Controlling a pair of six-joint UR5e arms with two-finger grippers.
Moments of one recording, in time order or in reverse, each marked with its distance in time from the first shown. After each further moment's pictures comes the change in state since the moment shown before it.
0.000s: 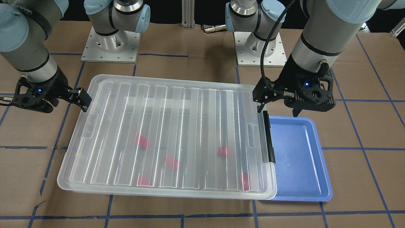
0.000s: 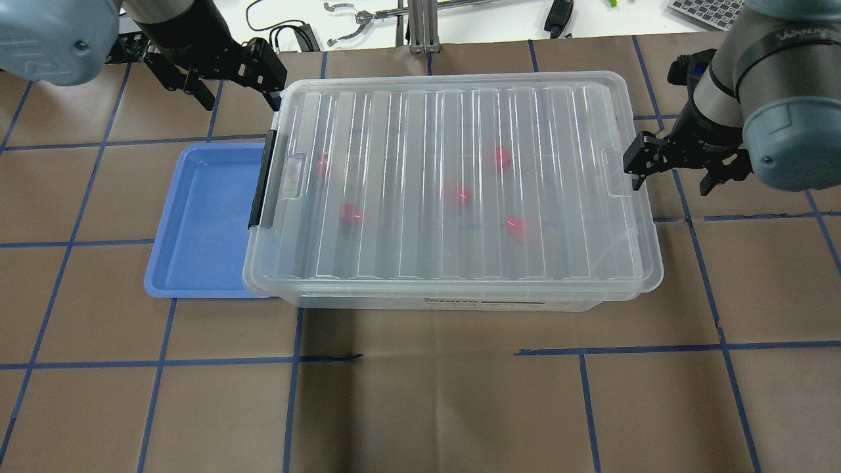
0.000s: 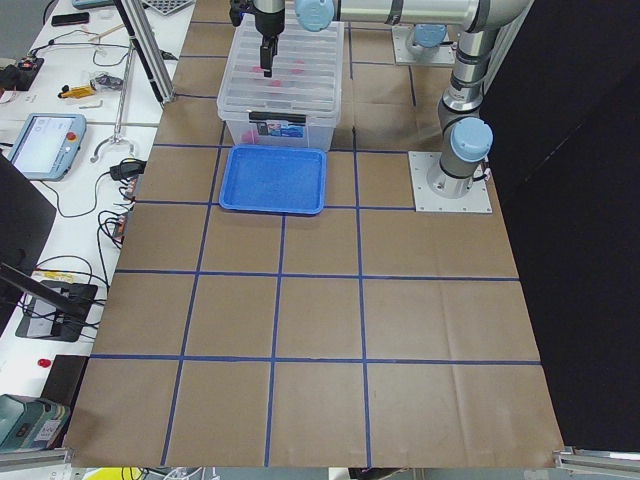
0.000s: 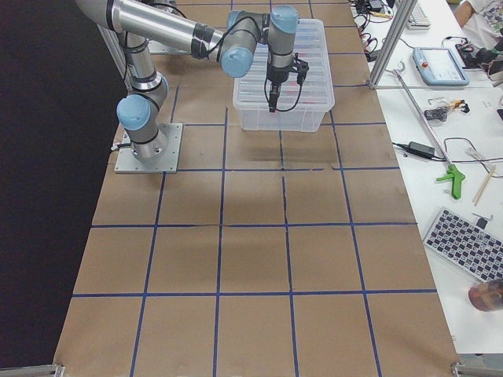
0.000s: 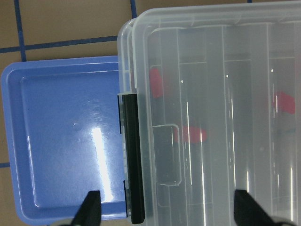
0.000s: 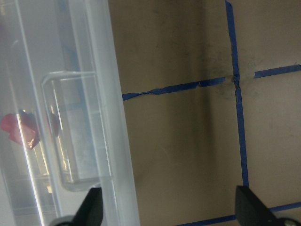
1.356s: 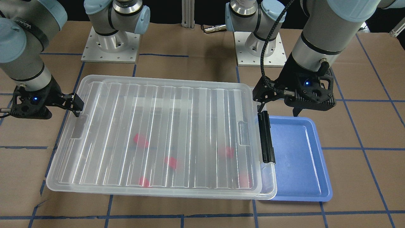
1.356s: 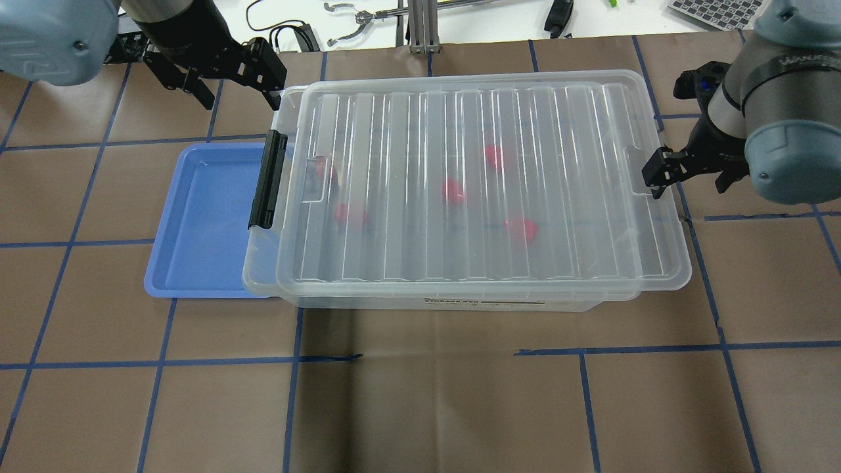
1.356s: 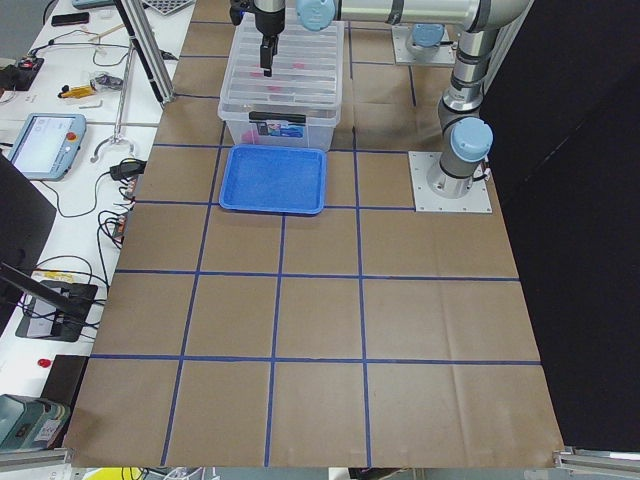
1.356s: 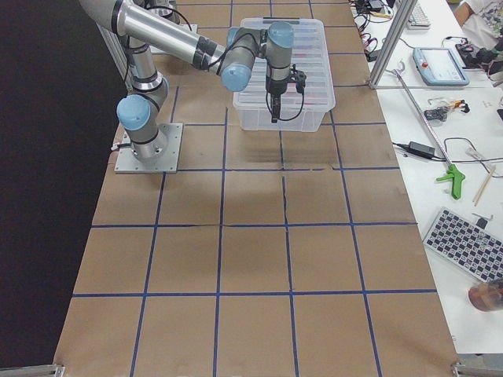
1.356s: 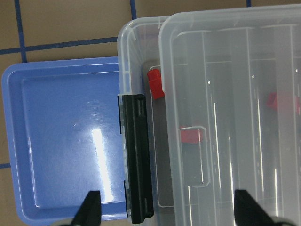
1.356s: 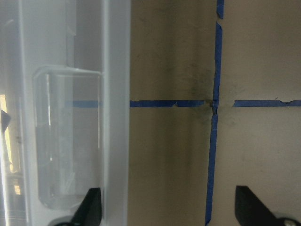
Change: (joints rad) left arm 0.000 0.004 0.000 0.001 -0.001 0.002; right arm -0.073 0.030 0.037 -0.107 -0.043 -0.235
